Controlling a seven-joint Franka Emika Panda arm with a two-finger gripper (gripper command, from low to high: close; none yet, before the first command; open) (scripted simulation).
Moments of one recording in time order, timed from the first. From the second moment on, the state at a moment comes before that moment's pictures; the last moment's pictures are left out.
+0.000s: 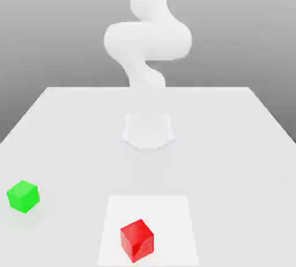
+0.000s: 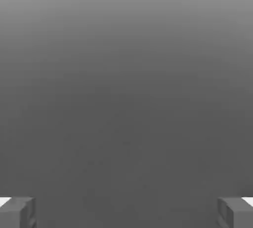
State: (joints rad) arm 0.04 -0.71 -0.04 -2.32 0.02 2.34 0.73
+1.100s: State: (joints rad) arm 0.13 0.36 -0.14 -2.50 0.17 2.85 0.05
